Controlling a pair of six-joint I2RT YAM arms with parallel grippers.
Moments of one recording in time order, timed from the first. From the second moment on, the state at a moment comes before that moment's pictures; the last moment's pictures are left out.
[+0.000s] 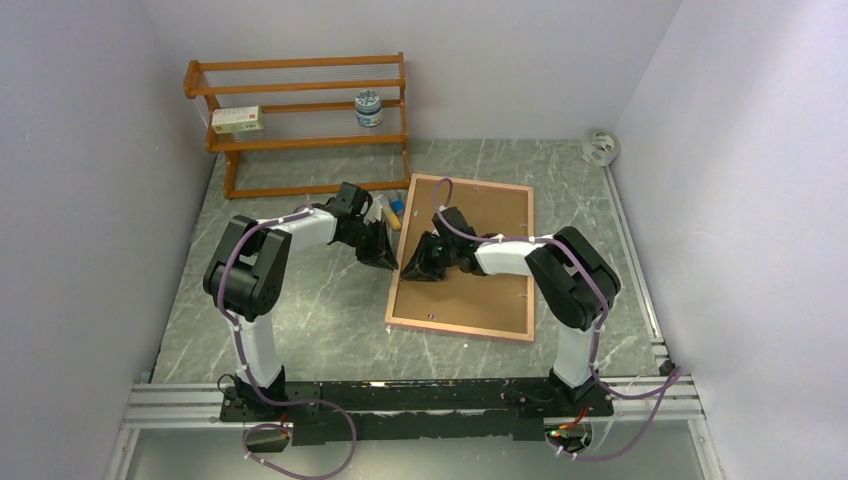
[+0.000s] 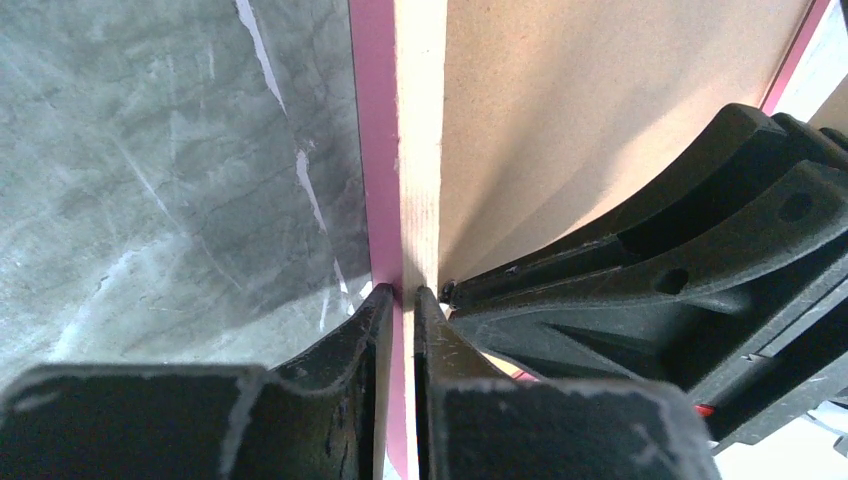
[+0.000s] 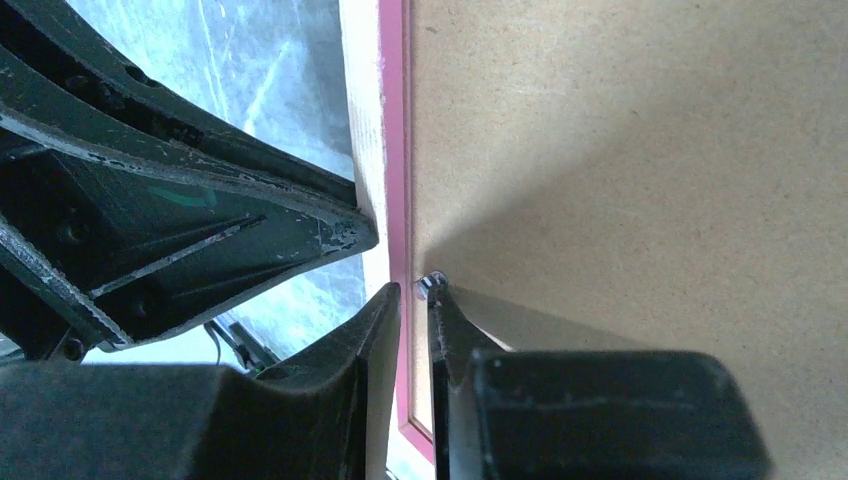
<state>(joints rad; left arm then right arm) -0.40 1.90 1.15 -0.34 0.54 -0.47 0.66 1.88 0.99 0.06 -0.36 0.98</state>
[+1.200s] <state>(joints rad) -0.40 1.92 1.22 -0.48 0.52 -0.36 0.72 1.84 0.77 0.46 -0.21 1.10</state>
